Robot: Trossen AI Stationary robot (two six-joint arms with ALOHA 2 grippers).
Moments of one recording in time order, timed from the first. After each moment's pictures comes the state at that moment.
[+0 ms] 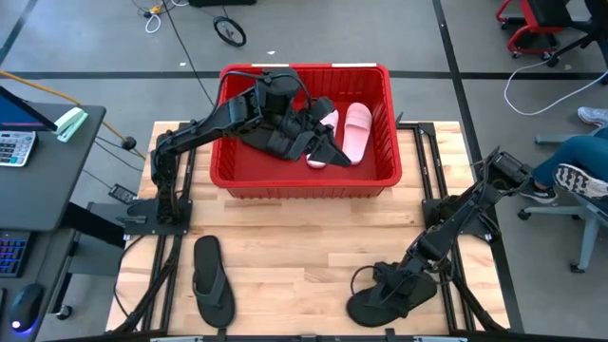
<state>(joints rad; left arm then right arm) 0.21 1.92 2.29 -0.45 0.81 -0.73 0.77 1.47 0.65 0.00 -0.24 1.37</state>
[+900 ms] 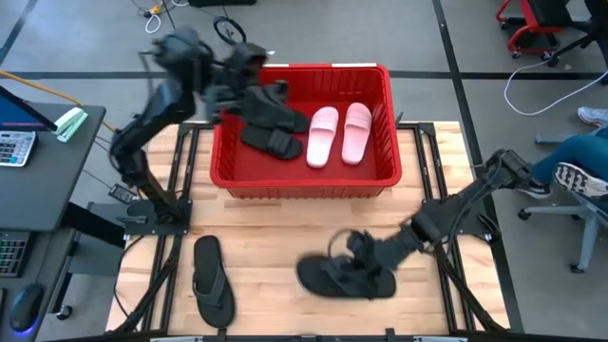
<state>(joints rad) 0.29 1.67 2.29 -0.23 0.85 -0.91 0.55 1.43 1.14 -0.28 0.07 1.08</state>
